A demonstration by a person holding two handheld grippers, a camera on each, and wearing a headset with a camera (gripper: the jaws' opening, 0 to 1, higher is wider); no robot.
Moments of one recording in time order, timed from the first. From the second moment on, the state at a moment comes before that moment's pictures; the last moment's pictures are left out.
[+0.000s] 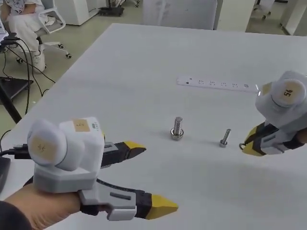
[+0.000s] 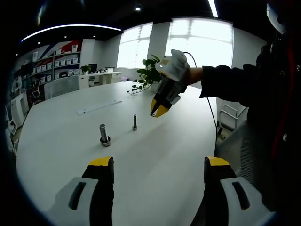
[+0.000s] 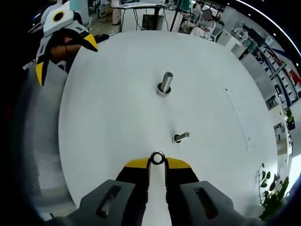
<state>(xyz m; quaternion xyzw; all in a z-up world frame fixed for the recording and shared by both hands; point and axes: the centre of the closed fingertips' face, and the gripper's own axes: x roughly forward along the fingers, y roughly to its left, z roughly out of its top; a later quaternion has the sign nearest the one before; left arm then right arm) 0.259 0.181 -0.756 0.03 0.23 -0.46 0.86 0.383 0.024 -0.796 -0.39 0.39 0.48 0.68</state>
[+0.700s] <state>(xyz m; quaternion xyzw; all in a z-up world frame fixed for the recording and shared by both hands) 0.261 0.187 -0.759 0.03 0.24 -0.45 0.86 0.429 0.041 -0.781 -0.41 0.37 0.48 0.68</state>
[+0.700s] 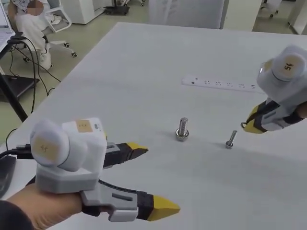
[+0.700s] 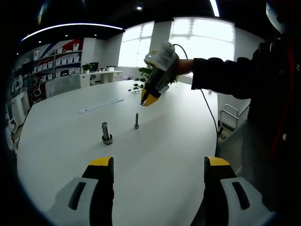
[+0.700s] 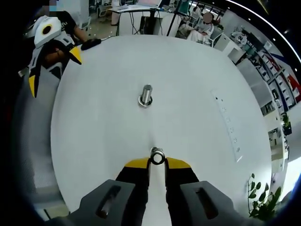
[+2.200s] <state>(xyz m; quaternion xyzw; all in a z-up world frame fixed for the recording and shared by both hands) 0.262 0.193 -0.765 0.02 0.25 -0.44 0.86 0.439 0.047 -0.827 -0.41 0.42 0.49 0.65</state>
